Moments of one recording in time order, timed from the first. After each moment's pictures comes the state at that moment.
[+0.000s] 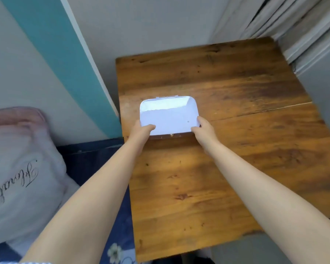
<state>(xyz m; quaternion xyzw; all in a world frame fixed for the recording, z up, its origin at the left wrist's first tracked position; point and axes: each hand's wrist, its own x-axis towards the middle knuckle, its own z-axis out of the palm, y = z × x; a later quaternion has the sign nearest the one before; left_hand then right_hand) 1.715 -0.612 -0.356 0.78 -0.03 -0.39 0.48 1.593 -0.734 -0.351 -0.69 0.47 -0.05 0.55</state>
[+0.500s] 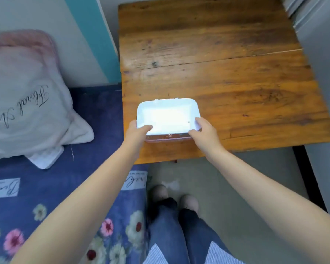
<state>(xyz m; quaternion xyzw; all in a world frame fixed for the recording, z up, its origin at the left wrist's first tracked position) 1.510 -0.482 -0.337 0.79 0.06 -0.37 0.49 1.396 -0.612 -0.326 -0.74 0.43 -0.01 0.52</state>
